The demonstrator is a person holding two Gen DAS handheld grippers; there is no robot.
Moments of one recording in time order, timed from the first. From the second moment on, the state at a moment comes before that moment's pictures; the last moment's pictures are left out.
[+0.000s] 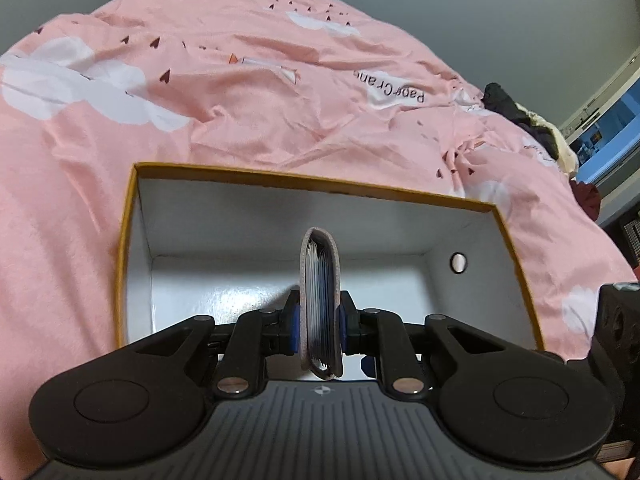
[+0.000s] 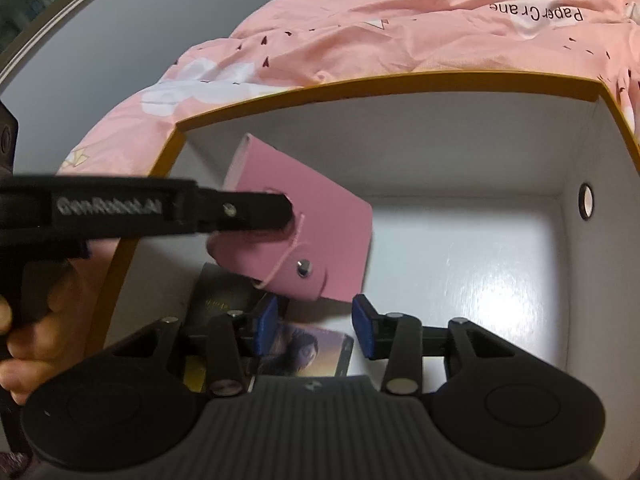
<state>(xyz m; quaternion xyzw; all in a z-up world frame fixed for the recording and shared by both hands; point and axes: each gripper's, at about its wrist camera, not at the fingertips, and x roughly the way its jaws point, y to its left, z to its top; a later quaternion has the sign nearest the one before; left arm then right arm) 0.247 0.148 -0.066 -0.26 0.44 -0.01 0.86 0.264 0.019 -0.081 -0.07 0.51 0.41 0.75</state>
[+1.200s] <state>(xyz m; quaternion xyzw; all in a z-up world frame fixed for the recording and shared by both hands) 0.168 0.200 -0.021 -0.22 0.38 0.12 0.89 0.308 0.082 -0.112 -0.04 0.59 0.38 0.71</state>
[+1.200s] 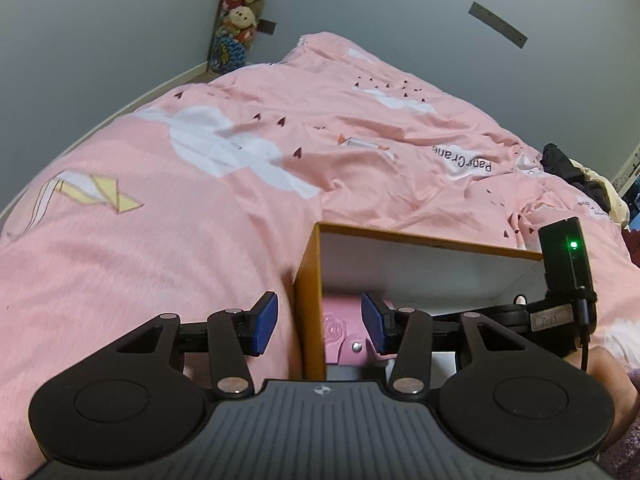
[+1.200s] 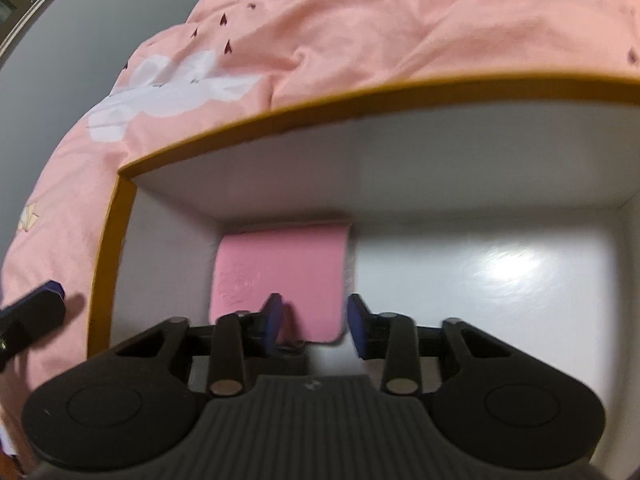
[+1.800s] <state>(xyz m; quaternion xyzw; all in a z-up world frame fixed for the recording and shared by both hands) 0.116 0.165 0.014 -0.19 0.37 0.07 0.91 0.248 0.023 -0.030 -0.03 0.48 0.43 0.76</state>
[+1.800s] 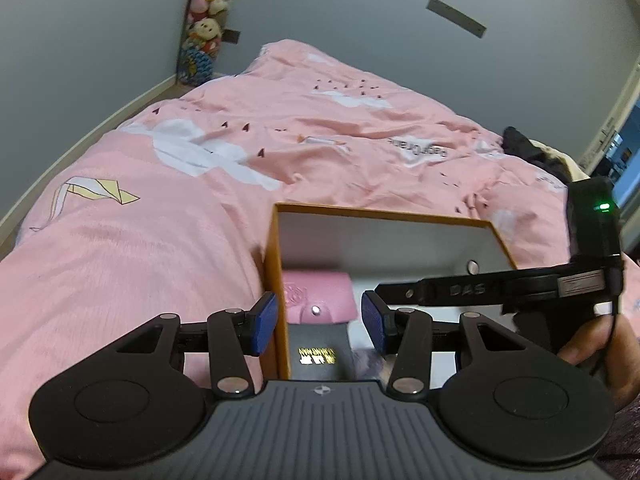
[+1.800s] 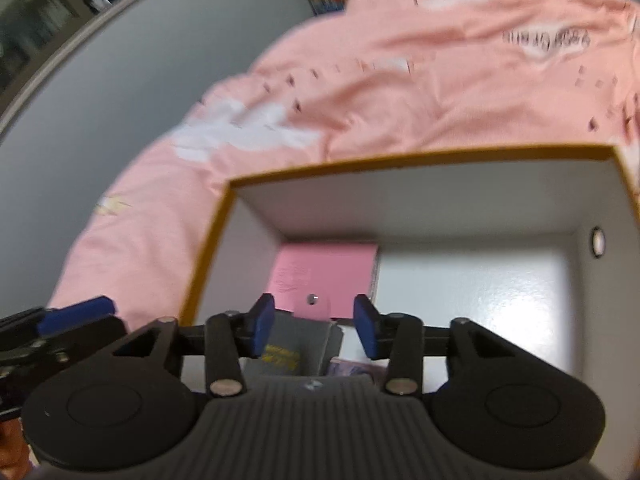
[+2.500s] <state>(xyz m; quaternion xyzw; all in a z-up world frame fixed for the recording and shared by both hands) 0.040 0.076 -0.036 -0.19 0.47 -0.07 0.86 0.124 -0.151 -0.028 -0.01 0.46 0.33 0.82</state>
